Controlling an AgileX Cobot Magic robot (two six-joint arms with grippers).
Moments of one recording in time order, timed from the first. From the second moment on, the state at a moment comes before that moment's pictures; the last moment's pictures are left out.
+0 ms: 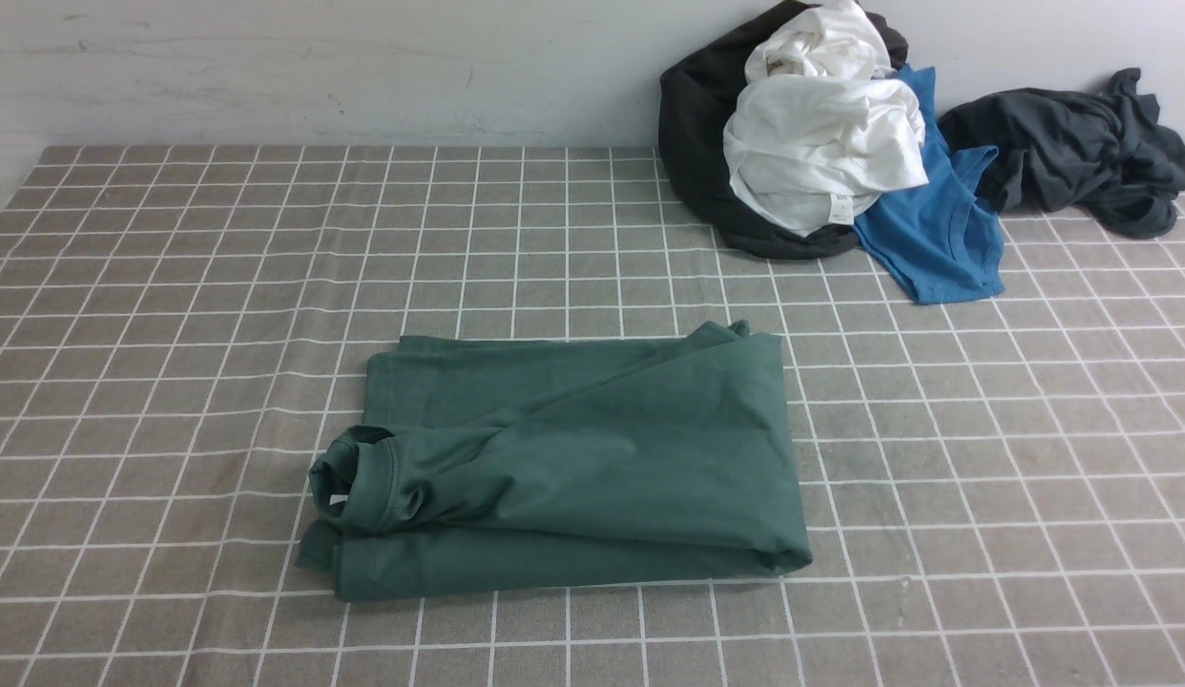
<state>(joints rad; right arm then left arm) -0.02 -0.01 0.03 -0.04 0.34 0.15 -0.24 0.01 -0.41 0.08 0.81 0.00</state>
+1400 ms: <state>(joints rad) 0.00 -0.01 0.03 -0.04 0.35 0.15 -0.24 0.01 -0.41 0.08 0.80 0.00</state>
